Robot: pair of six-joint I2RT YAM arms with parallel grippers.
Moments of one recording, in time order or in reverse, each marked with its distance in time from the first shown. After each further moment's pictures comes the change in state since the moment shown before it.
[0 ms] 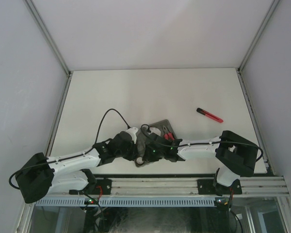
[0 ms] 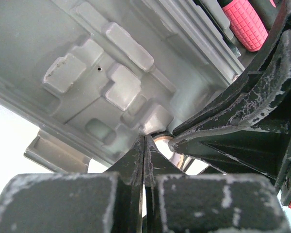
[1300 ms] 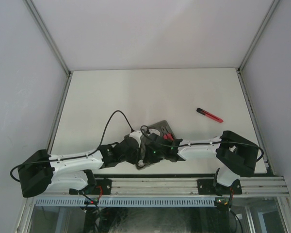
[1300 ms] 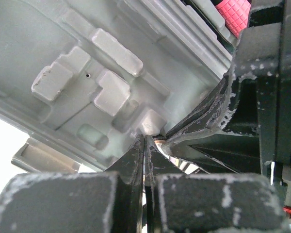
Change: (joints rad) left arm -0.162 0.042 0.043 -0.056 -0.169 -0.101; right arm -0.003 -0.005 0.000 -0.026 -0.049 -0.029
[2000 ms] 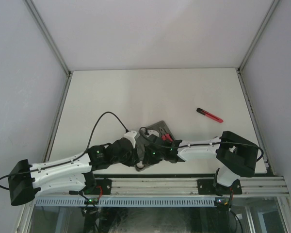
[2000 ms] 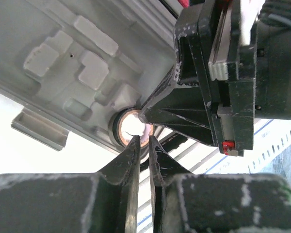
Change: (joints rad) left arm -0.032 -0.235 0.049 -0.218 0.019 -0.075; right arm 0.006 -0.003 0.000 0.003 -0.004 -0.012
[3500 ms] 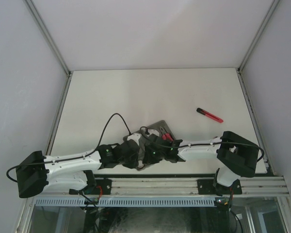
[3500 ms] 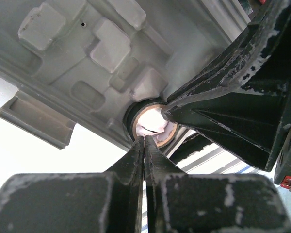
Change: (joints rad) left arm -0.016 0.193 0.001 -0.010 -0.005 -0.056; right arm 0.000 -0.004 0.000 0.003 0.003 -0.001
